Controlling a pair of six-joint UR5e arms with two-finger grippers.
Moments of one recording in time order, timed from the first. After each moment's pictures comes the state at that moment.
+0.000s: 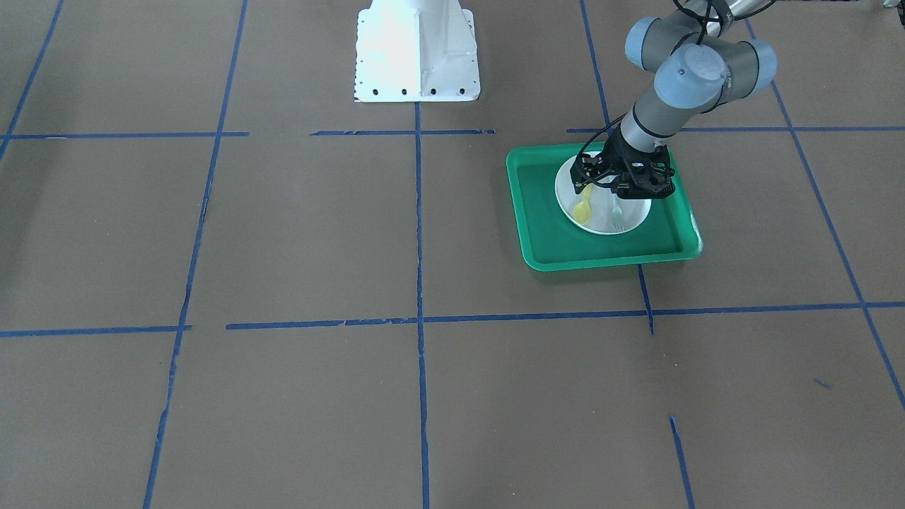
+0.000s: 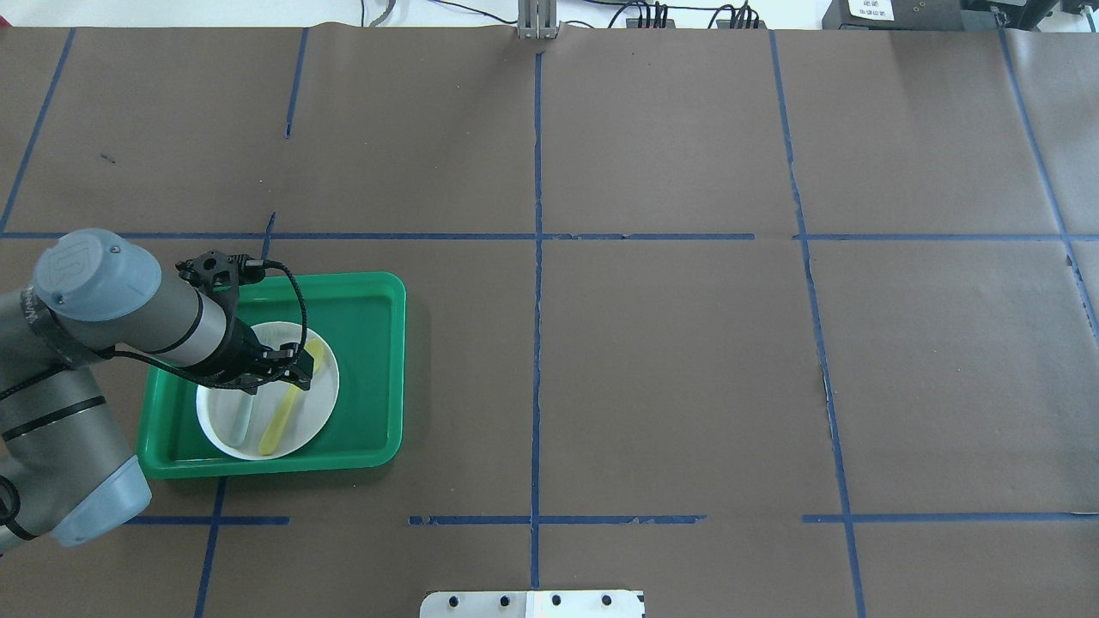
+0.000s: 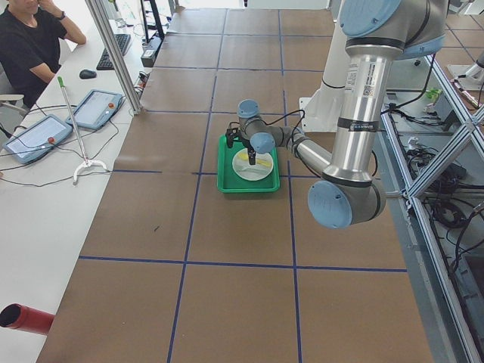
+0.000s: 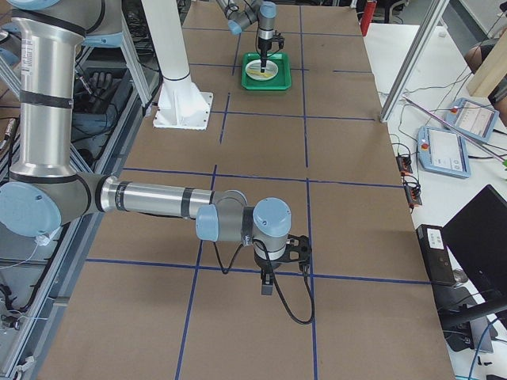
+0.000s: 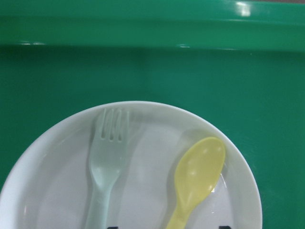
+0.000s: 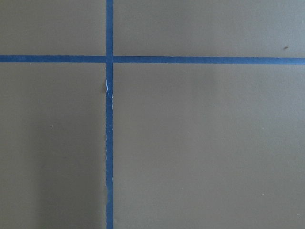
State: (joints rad) left arm -0.62 -1.73 -1.83 -1.94 -2.09 -1.20; right arm 1.58 -1.70 1.64 -1.50 2.28 0.01
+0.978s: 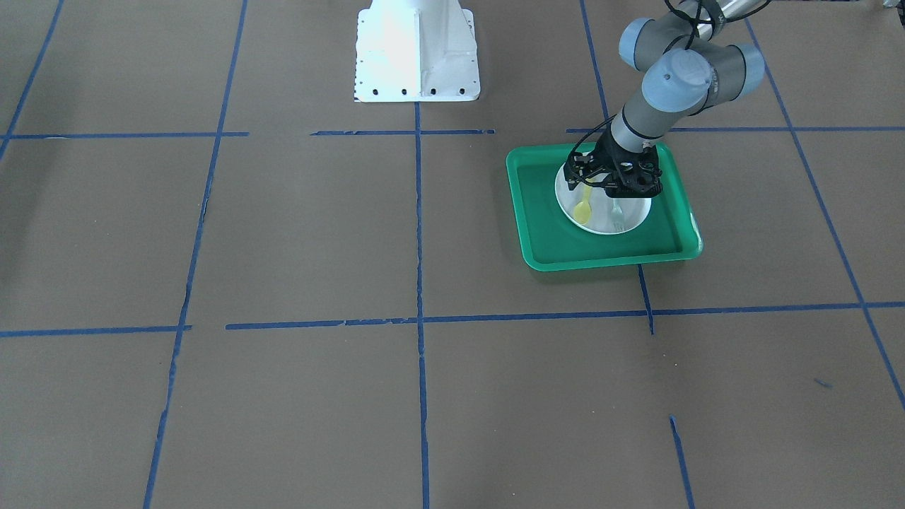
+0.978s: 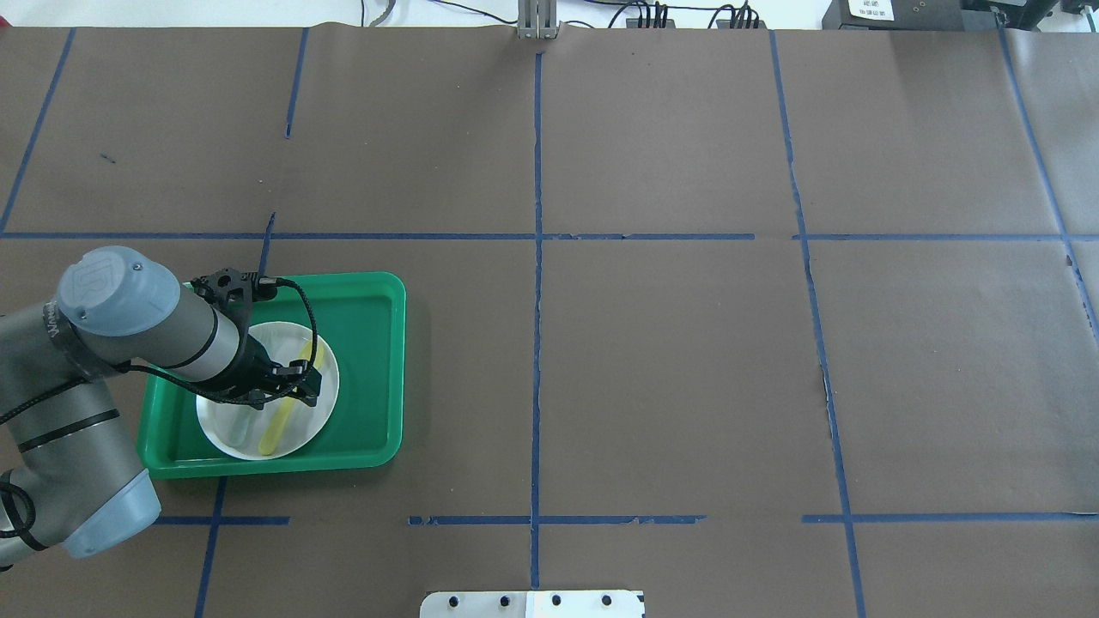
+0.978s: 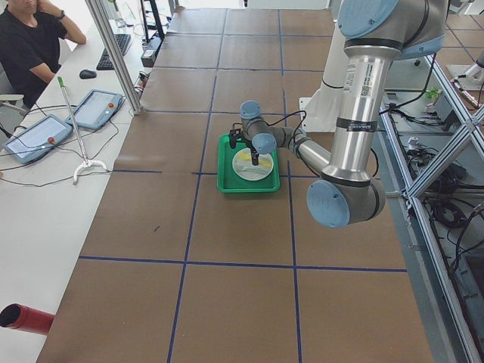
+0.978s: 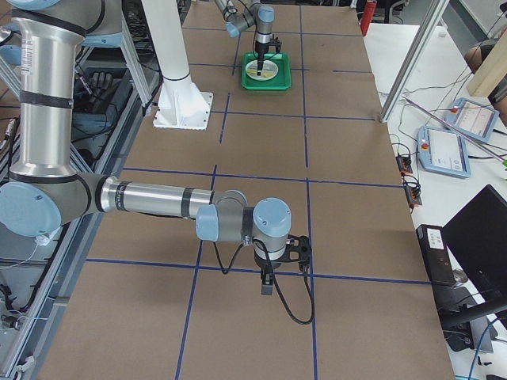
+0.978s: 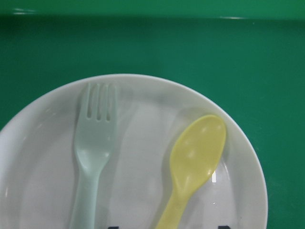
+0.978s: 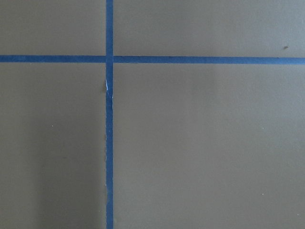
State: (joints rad) left arm -0.58 -1.73 -1.81 -1.94 -2.09 -1.20; right arm 1.58 -1.70 1.64 -1.50 2.28 0.01
